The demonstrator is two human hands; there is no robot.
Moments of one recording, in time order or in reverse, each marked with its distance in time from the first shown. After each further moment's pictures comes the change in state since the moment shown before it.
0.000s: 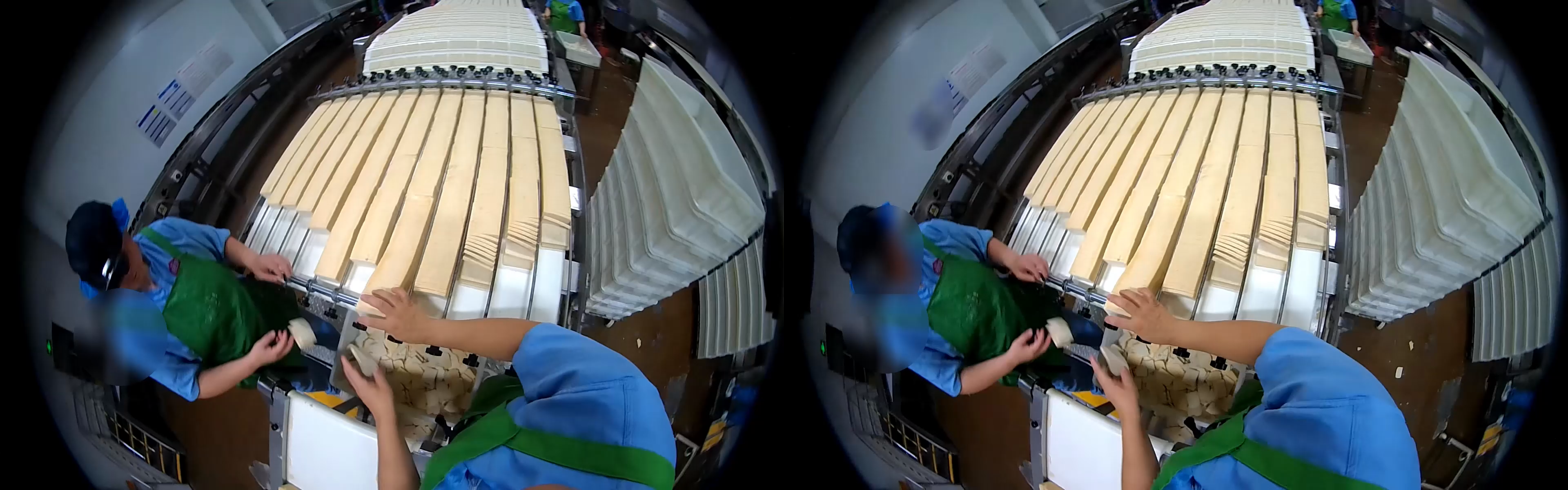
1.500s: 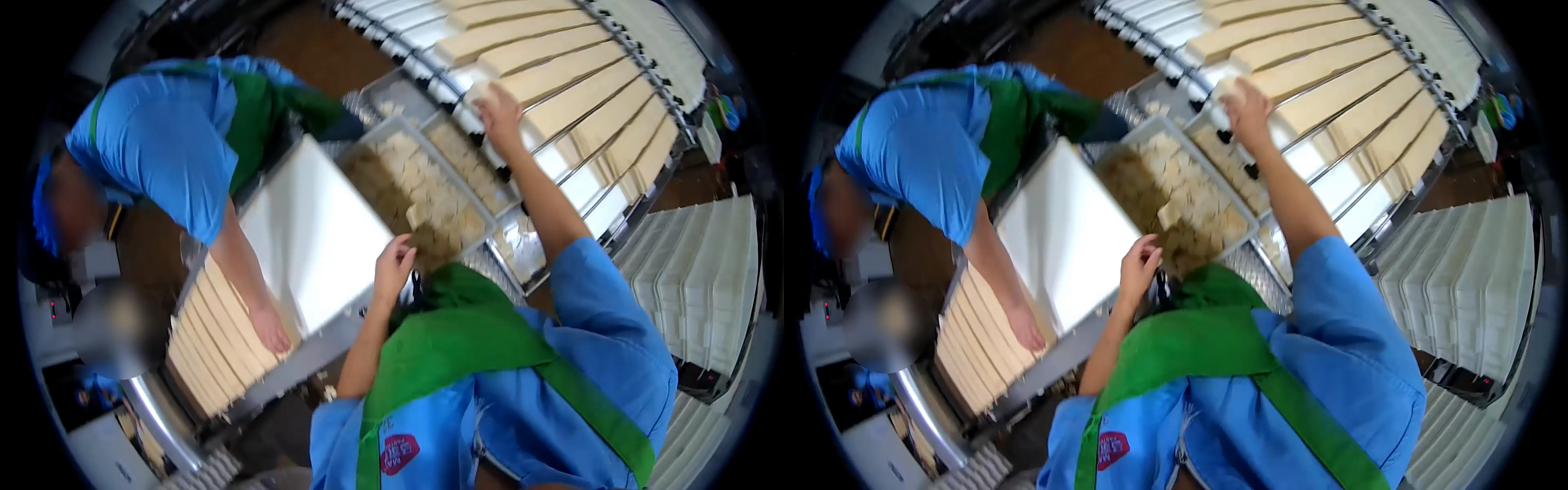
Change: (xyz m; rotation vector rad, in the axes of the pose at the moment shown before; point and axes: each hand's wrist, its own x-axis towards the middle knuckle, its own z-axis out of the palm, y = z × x) left_hand -0.183 -0.066 -0.071 -0.298 -0.184 -0.384; right_hand -0.009 0.016 0.034 -0.033 0.055 0.093
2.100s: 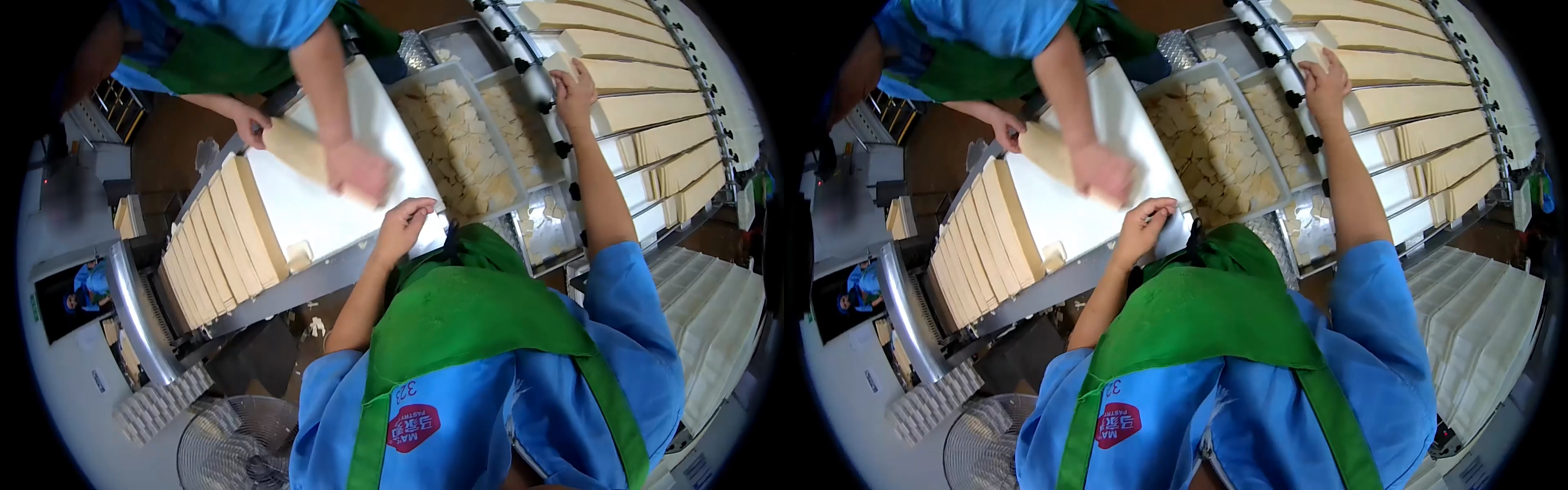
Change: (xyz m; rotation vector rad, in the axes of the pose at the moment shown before) left_hand -0.038 0.016 -0.035 -0.129 0.009 0.033; right_hand -0.003 0.023 0.014 0.000 -0.043 0.023
